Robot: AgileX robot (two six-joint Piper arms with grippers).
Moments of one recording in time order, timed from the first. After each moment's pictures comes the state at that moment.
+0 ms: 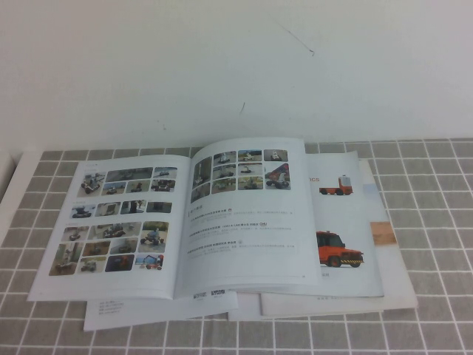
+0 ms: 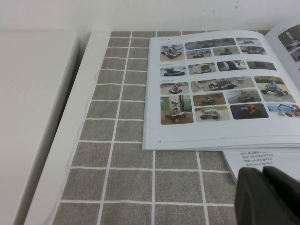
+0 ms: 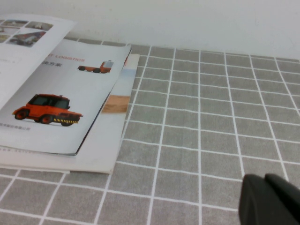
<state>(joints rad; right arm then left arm) 0.04 -0.01 0.03 0.15 0.38 -0.22 -0.05 -0.01 0.02 0.02 0.37 -0.12</state>
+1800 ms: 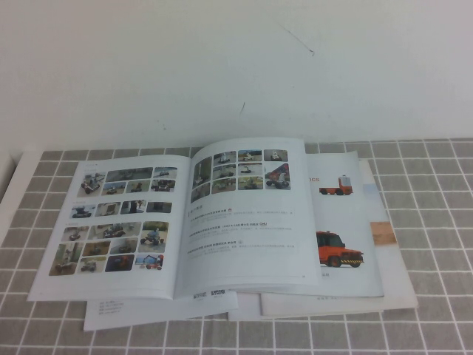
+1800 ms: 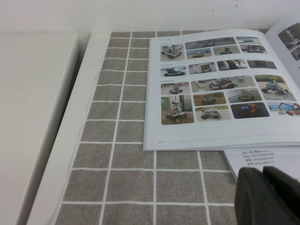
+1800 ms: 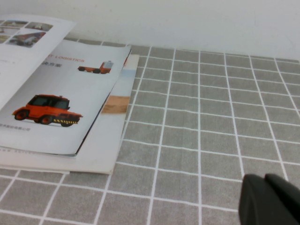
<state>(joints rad) 0.04 -0.01 0.03 0.15 0.37 -0.22 -0.05 -0.01 0.02 0.02 0.37 -0.11</state>
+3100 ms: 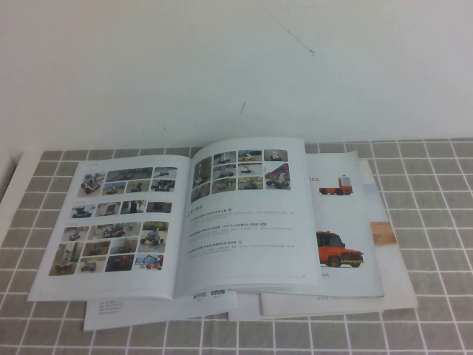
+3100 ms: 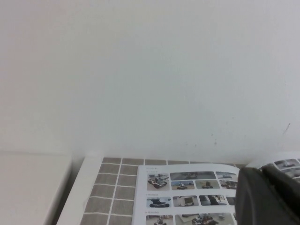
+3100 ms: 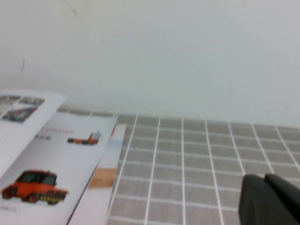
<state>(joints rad) 0.04 -0.01 0.03 0.15 0.17 -0.21 -0.05 -0.01 0.02 -0.06 -0.02 -0.11</state>
